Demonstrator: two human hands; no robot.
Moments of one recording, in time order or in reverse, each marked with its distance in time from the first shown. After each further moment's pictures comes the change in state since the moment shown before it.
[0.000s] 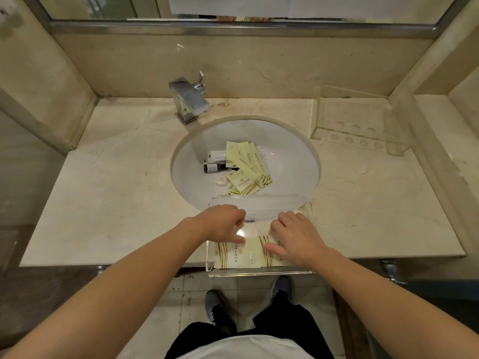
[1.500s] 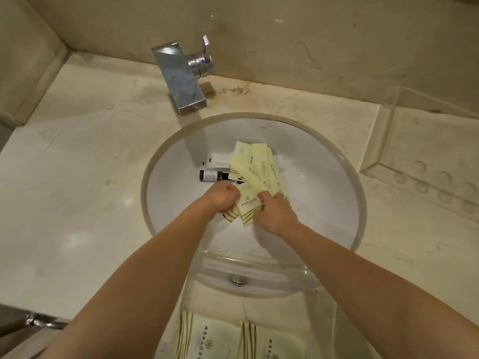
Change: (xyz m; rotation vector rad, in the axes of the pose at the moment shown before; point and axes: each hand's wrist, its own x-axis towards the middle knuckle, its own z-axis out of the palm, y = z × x) left_hand 0.178 -0.098 -0.006 -1.186 0.178 -0.789; right_hand 0.227 0.067 0.053 0.510 -0.405 0.392
